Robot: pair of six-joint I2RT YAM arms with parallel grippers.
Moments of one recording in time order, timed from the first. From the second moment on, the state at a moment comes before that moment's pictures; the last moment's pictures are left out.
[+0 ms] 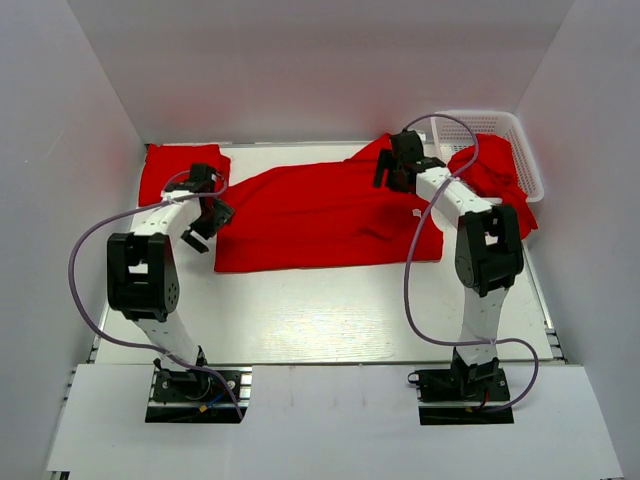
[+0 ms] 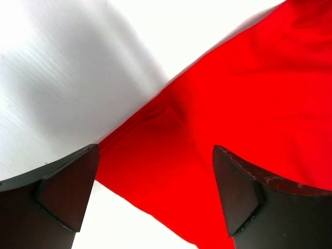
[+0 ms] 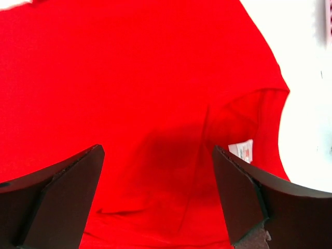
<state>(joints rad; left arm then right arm) -0.06 1.76 1.27 -0.74 -0.26 -0.99 0.32 2.01 1.61 -0.43 0.23 0.38</state>
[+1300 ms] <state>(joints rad) -0.19 1.74 1.03 -0.41 0.02 -0.50 0.26 1.66 0.89 -0.15 0.01 0.58</state>
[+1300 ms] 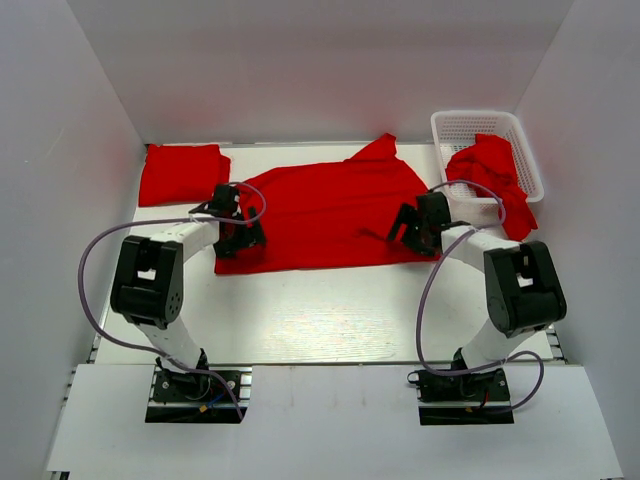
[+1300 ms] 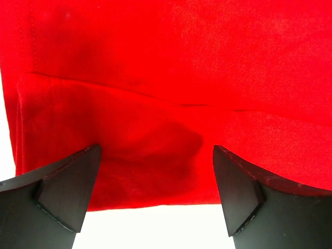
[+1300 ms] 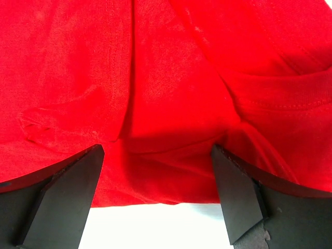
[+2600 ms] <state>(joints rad) -0.22 1.10 0.83 -0.87 -0.07 -0.64 0.30 0.92 0.48 -0.55 -0.25 0.67</state>
